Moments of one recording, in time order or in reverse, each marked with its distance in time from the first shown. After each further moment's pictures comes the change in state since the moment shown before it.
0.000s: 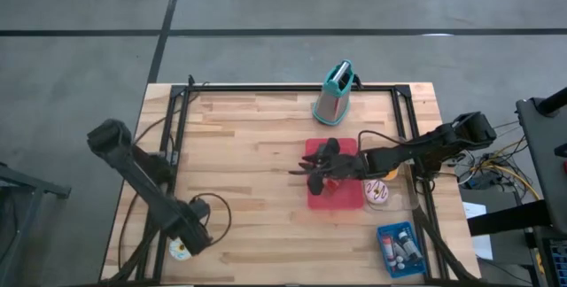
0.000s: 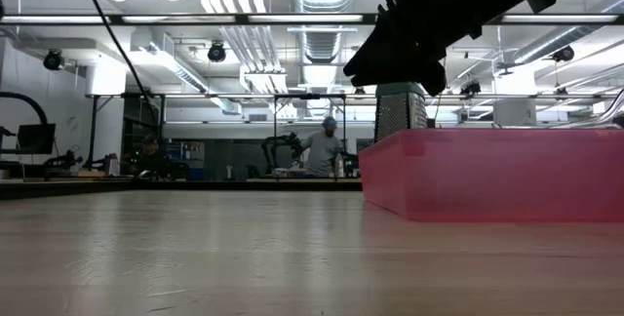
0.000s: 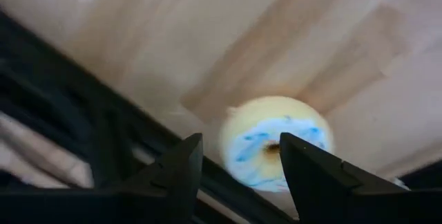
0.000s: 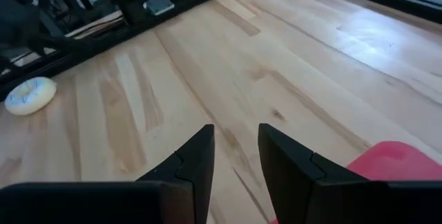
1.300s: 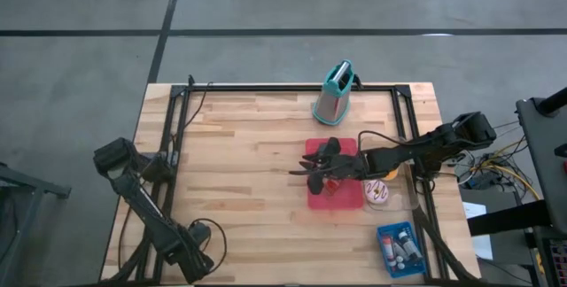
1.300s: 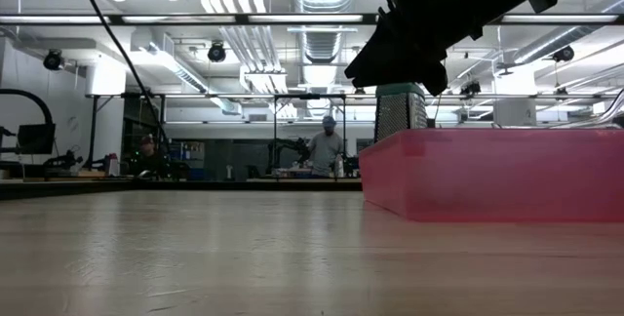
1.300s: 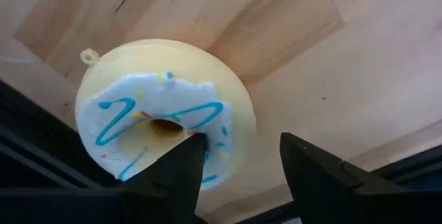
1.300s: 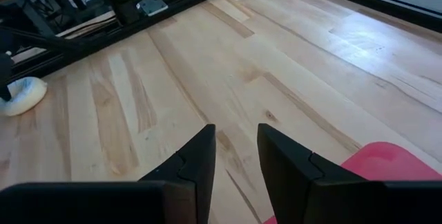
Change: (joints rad) left arm -0.152 0.213 0.028 0.325 0.039 -0.309; right arm 0.002 0.001 -0.002 -0.003 0.027 -0.010
